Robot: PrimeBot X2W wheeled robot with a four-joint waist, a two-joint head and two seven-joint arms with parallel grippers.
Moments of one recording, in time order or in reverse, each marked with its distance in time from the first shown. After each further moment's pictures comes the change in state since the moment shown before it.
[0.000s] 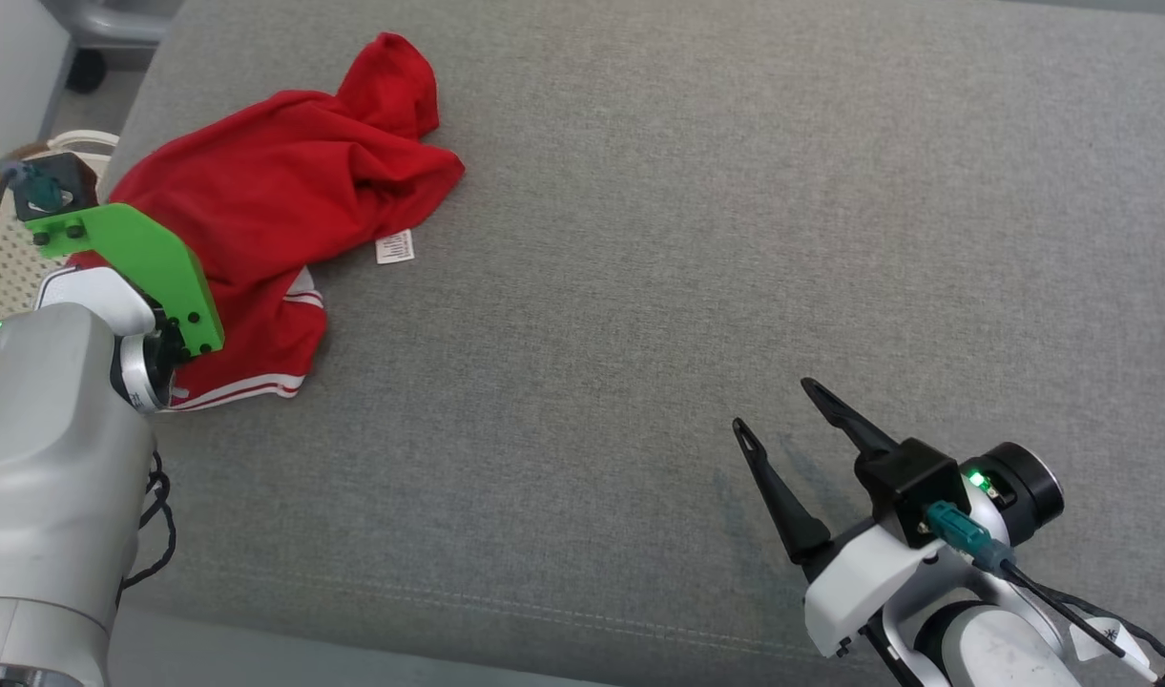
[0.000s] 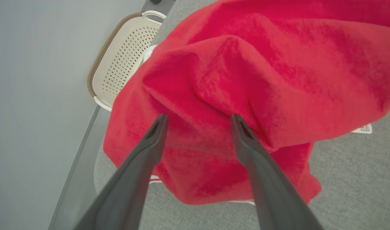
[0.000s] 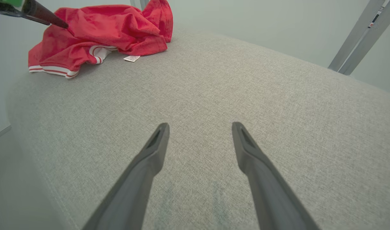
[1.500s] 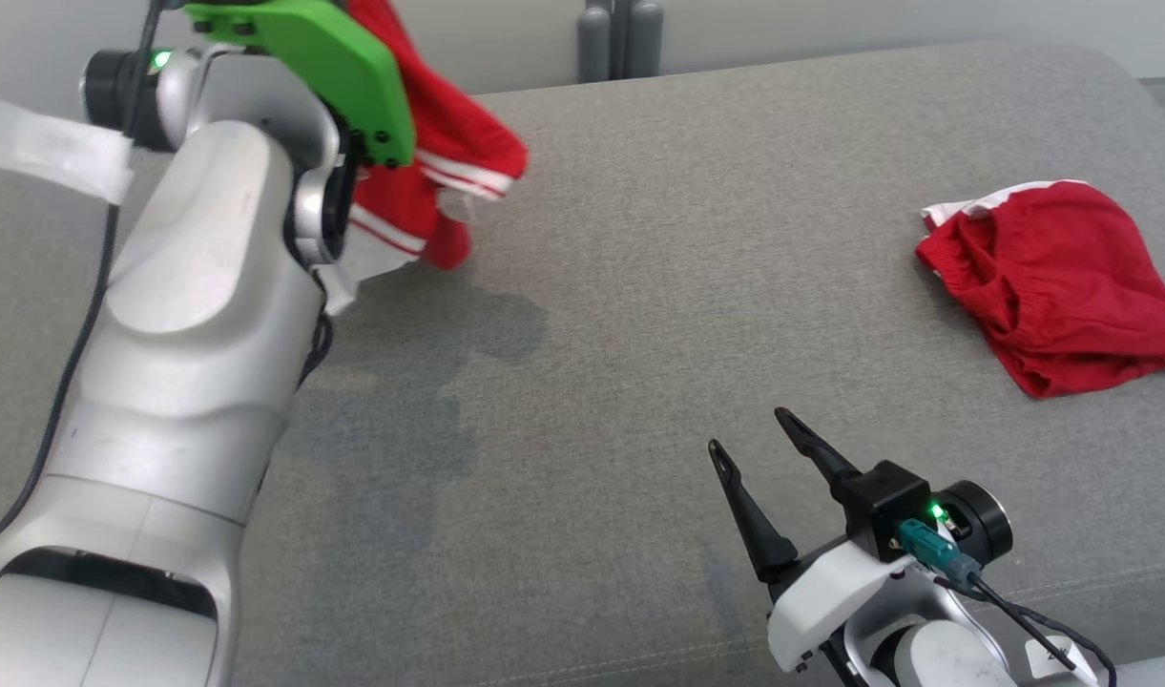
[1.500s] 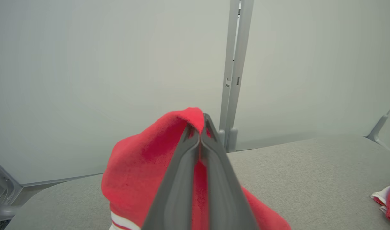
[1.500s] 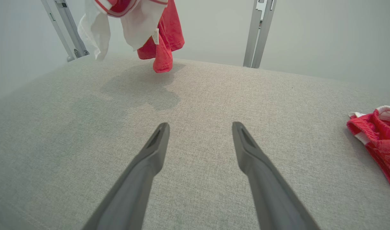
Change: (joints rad) left arm -0.187 -0.179 -0.101 -0.186 0.038 -0.057 -0.344; right arm -0.007 0.094 -0.003 0.165 0.036 0.000 -0.119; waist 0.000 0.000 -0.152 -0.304
